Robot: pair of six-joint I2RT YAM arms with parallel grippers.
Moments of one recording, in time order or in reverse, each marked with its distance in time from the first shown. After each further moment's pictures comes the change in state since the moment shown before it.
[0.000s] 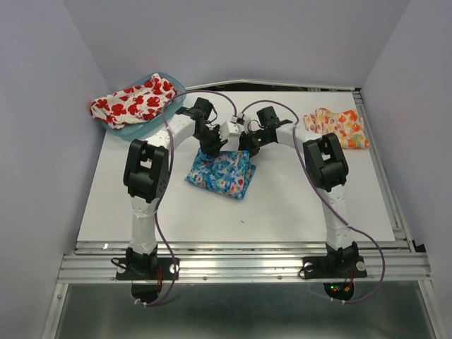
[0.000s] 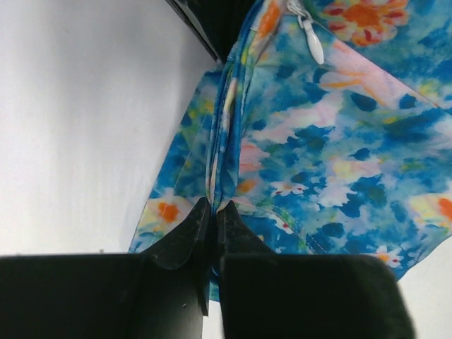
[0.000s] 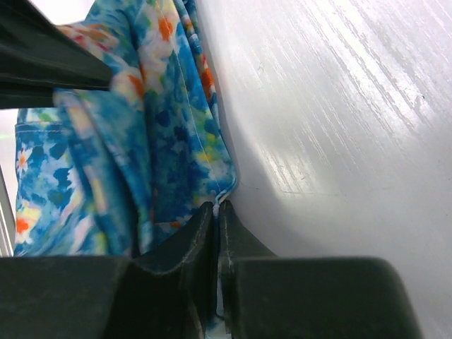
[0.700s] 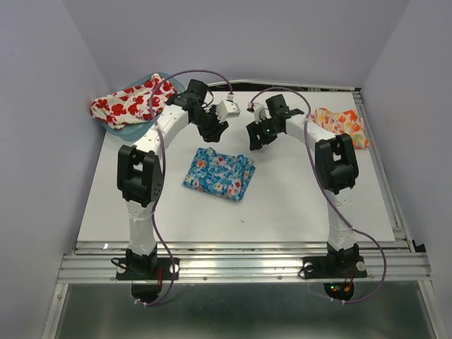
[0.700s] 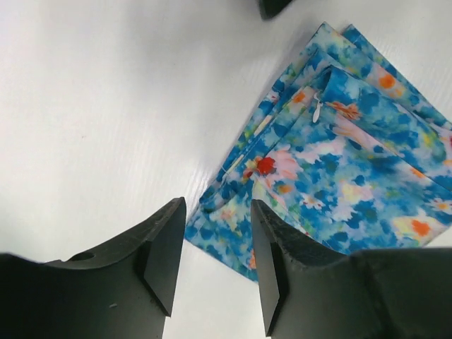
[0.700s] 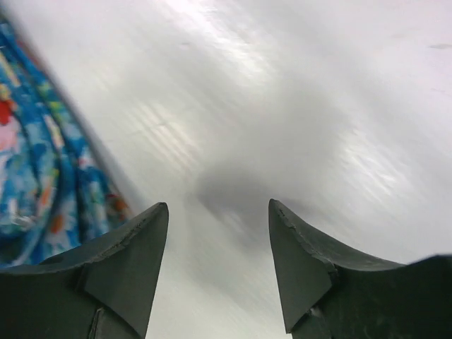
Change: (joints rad) left arm 0.015 -0.061 0.135 -0.026 -0.030 -0.117; right arm -0.040 -0.099 0.044 -0.116 0.380 -0.072
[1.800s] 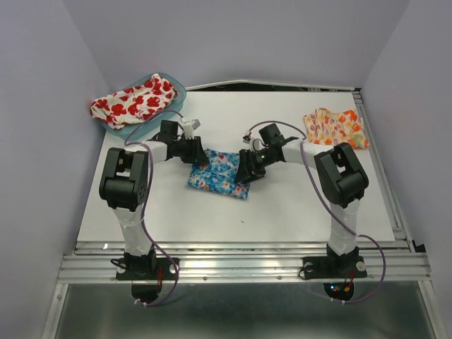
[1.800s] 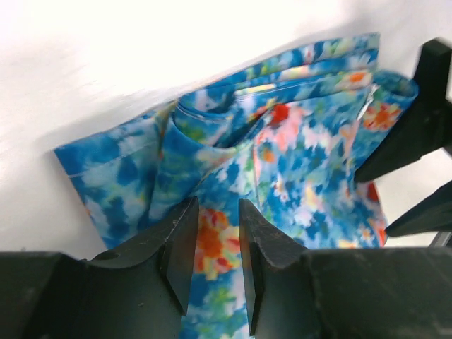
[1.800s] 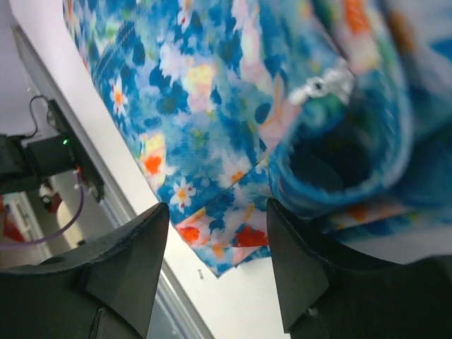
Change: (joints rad) left arm 0.190 -0.146 -0.762 0.768 0.183 -0.911; right arm 0.116 -0.213 -0.503 0.207 -0.319 0.519
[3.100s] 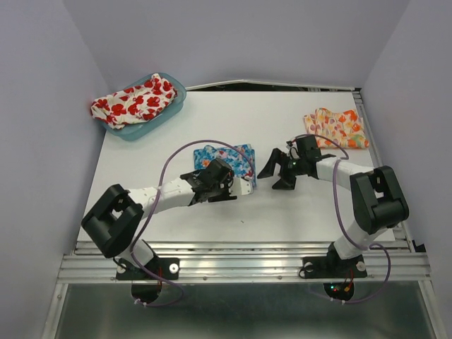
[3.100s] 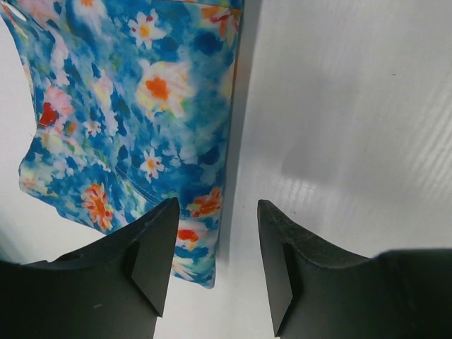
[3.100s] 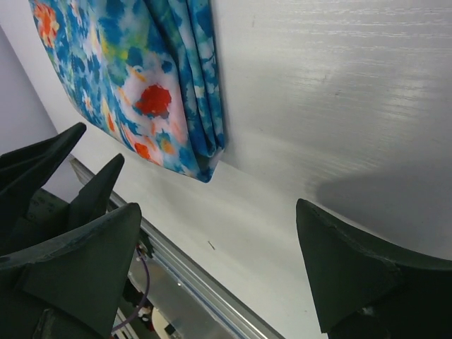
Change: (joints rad) left arm -0.632 -0.418 -0.304 -0.127 -0.722 0.885; right arm -0.203 -0.380 -0.419 0.152 0.130 0.396
